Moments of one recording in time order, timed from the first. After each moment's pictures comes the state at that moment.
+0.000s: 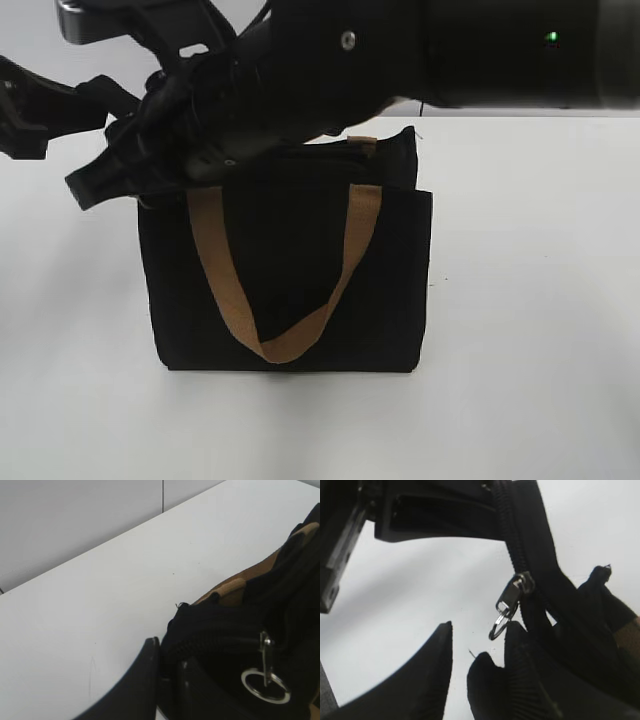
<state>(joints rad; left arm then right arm) -0.05 1.34 -0.79 1.75 -0.66 -1.38 0.89 1.83 -1.37 0.28 0.29 -0.20</state>
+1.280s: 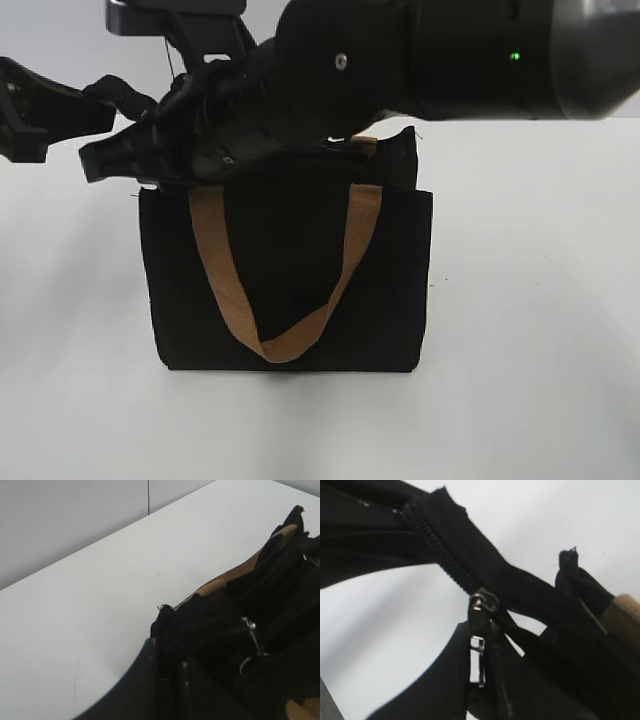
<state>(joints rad) -0.05 1.34 -0.79 1.75 -0.71 -1.38 0.86 1.87 -1.37 0.29 0.23 -0.01</state>
